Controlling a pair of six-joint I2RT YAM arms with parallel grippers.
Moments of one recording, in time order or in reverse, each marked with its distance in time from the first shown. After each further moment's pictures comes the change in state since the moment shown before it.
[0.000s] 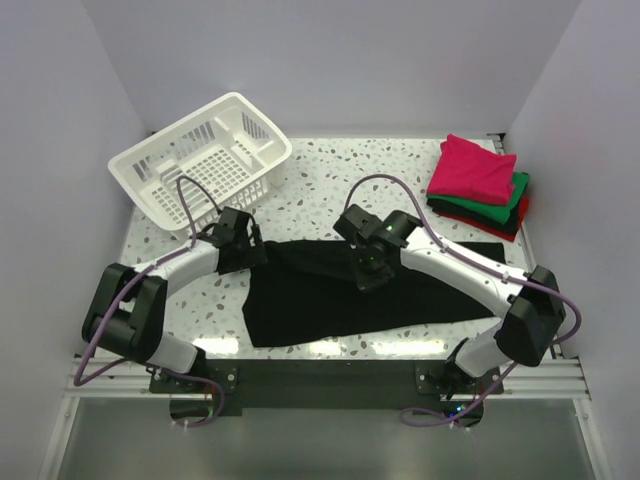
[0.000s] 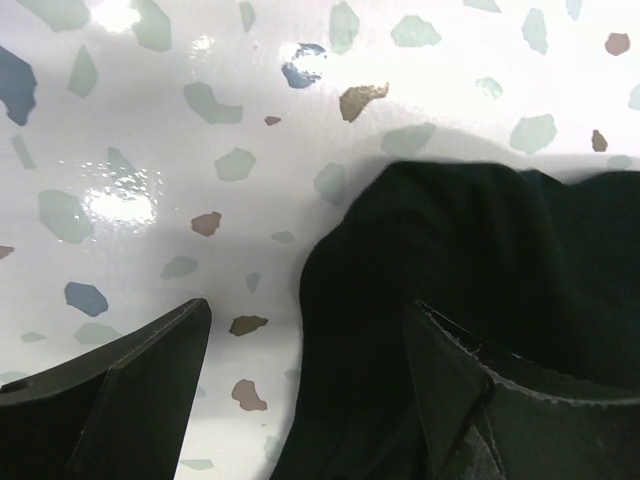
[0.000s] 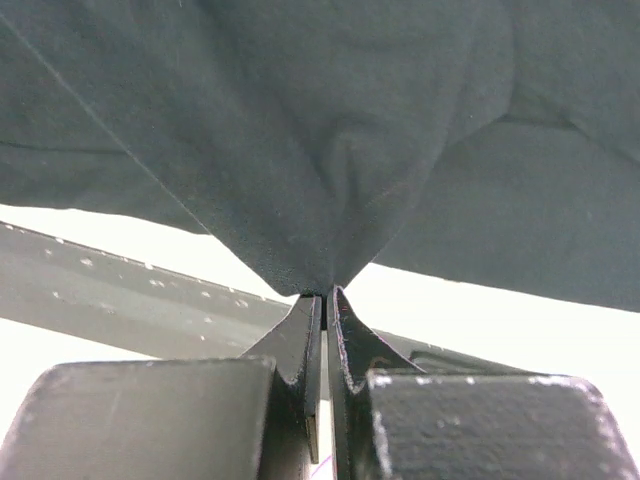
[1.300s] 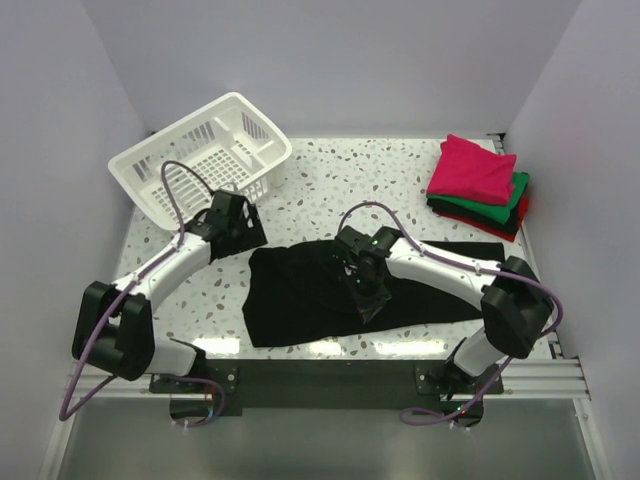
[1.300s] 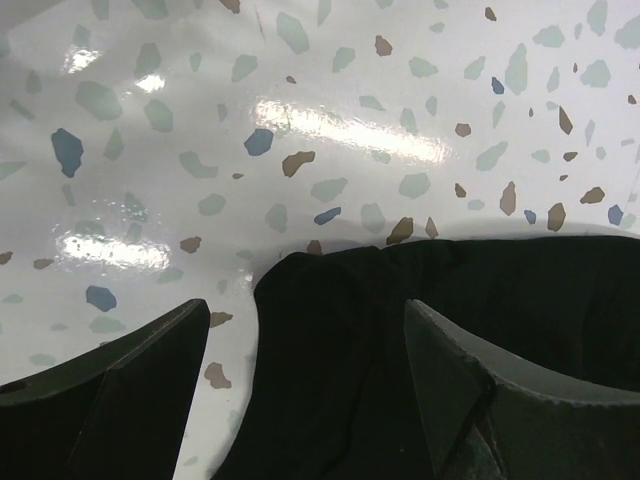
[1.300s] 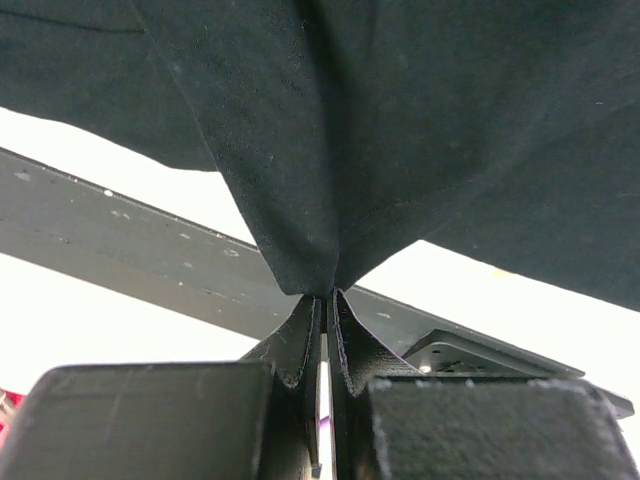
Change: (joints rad) left arm 0.000 -0.107 0.138 -0.124 -0.032 -0.037; right arm 0.015 0.051 -0.166 0.045 -0.202 -0.071
